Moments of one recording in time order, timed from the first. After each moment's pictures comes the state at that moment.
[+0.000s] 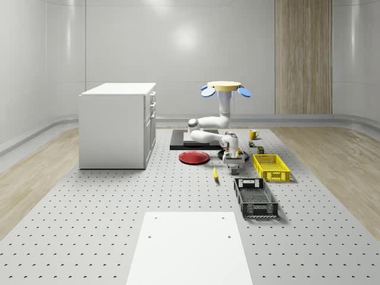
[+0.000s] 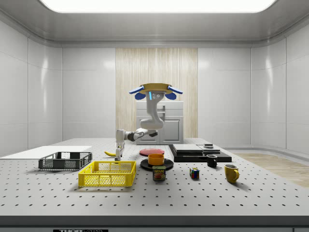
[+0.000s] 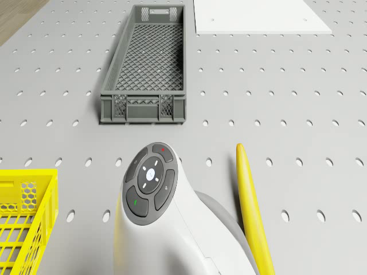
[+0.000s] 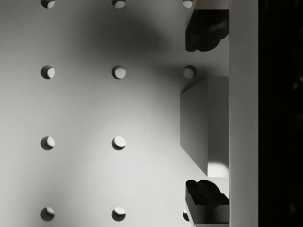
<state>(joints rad) -1.35 -1.43 1.13 -2.75 -2.03 1.60 1.79</state>
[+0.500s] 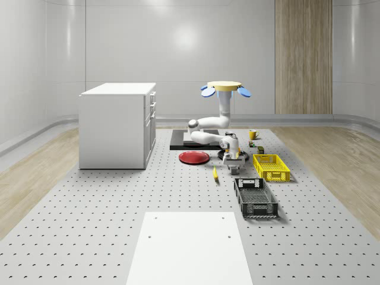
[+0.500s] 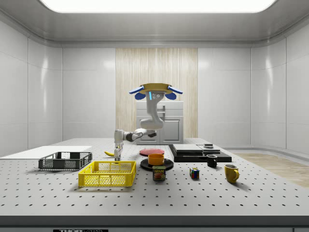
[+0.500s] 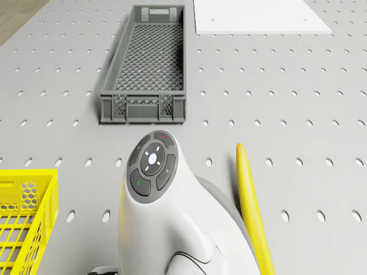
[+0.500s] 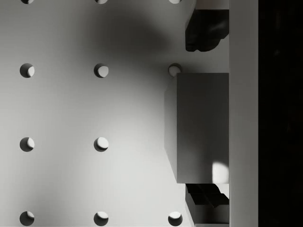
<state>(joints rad) -1.39 -1.41 1.15 -2.71 -2.02 1.59 1.78</state>
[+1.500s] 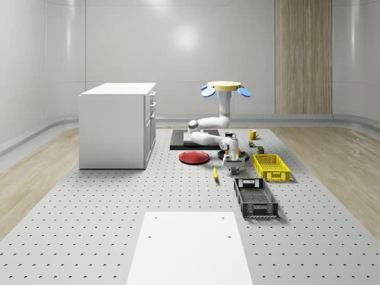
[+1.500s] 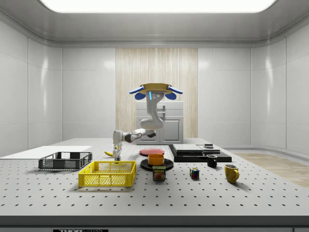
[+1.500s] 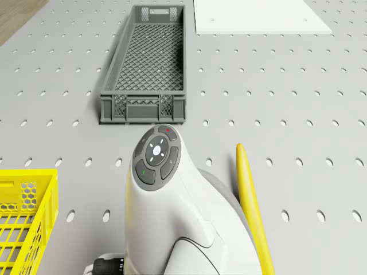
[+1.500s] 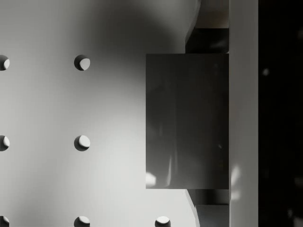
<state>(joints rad) -1.42 -1.40 1.14 -2.66 -2.03 1.61 1.77</state>
